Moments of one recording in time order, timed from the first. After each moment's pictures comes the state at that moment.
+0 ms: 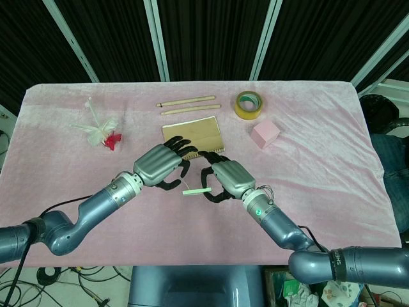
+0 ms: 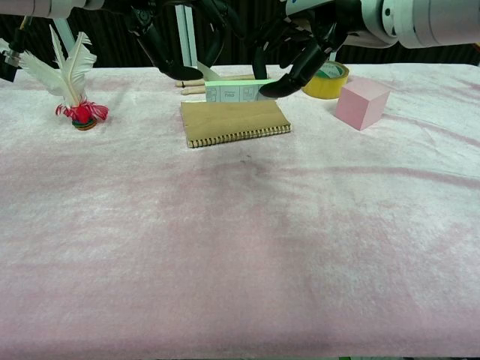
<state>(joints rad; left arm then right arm) -1.06 -1.16 -0.21 -1.78 1.13 0.70 0.17 1.06 -1.19 0.26 -2.00 -0.63 0.86 -0.23</state>
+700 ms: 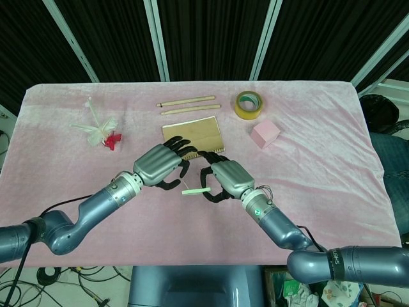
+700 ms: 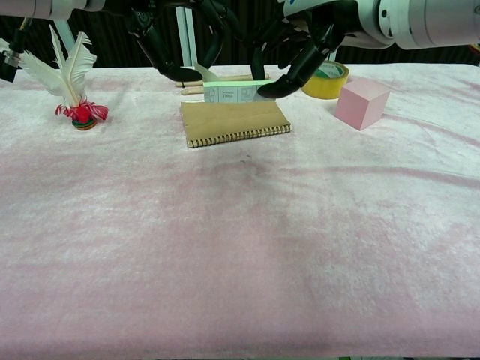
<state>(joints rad) -1.06 -1.16 -0.20 -1.78 1.12 0.70 0.17 1.07 -1.20 0.26 -2.00 -0.62 0.87 -0.23</state>
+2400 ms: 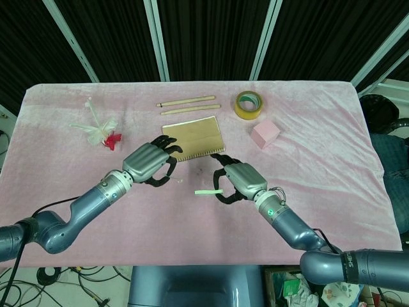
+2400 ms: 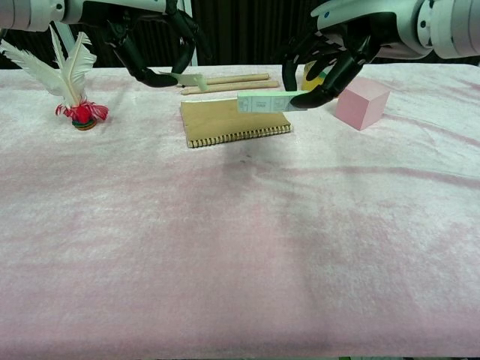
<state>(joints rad) -1.03 -1.14 -0.16 -1.74 1.10 0.70 0.11 1.02 -1.13 0.21 -1.99 -0.67 0.81 -0.16</state>
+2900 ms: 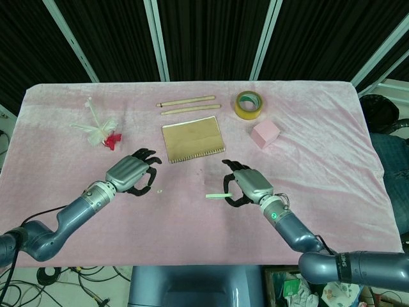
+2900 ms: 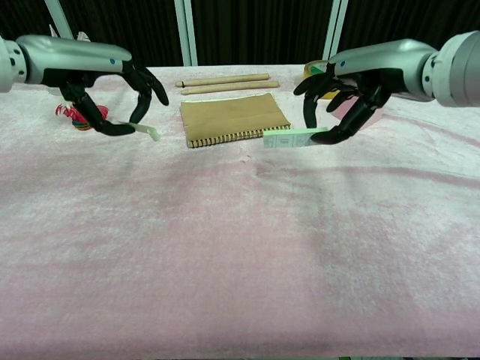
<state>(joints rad) -0.91 -1.21 -0.06 -1.62 1.23 0.72 -0.01 0.97 -1.25 0.13 -1.89 -0.69 0.89 -0.19</state>
